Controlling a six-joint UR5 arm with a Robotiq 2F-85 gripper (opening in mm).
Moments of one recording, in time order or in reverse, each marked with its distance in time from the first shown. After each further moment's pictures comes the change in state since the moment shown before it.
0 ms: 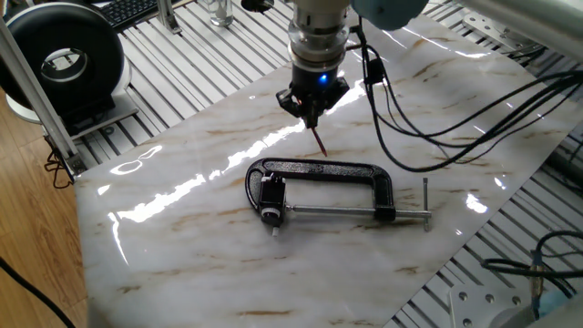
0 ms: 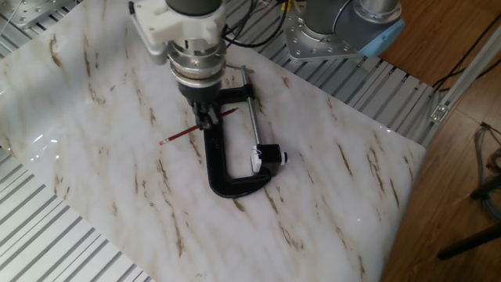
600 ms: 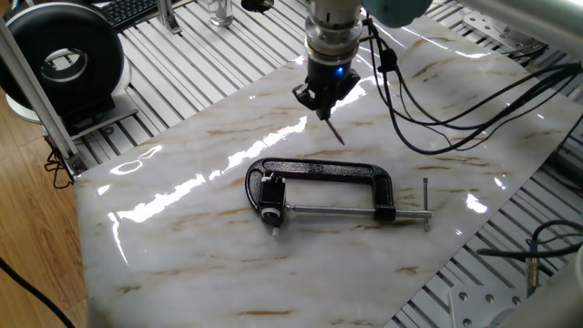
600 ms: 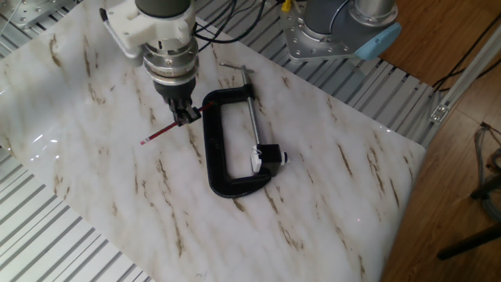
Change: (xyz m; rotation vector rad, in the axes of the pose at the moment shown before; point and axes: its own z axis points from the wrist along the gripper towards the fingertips) arm -0.018 -0.031 0.015 0.007 0.008 -0.081
